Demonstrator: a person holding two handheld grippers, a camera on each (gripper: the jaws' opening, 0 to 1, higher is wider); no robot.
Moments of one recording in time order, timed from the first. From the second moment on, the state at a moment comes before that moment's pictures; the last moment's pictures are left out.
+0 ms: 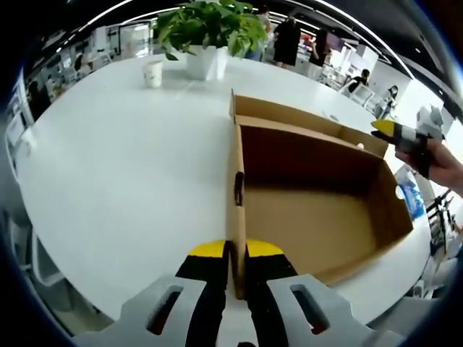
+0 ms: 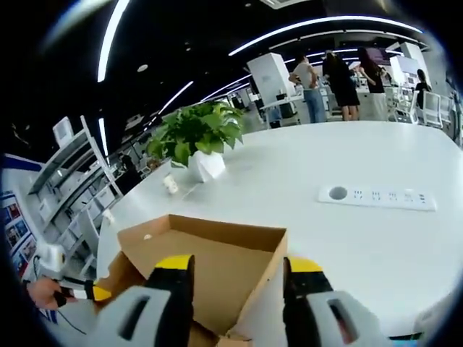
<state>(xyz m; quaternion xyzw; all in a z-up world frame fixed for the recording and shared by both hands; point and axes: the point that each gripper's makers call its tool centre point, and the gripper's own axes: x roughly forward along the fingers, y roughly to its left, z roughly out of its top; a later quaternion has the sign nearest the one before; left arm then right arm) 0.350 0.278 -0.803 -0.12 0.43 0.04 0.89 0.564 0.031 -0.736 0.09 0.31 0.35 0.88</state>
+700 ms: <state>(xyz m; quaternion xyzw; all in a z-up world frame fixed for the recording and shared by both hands) 0.349 0.277 -0.804 -0.12 0.43 0.04 0.89 0.622 0.045 -0.783 0.09 0.35 0.33 0.87</state>
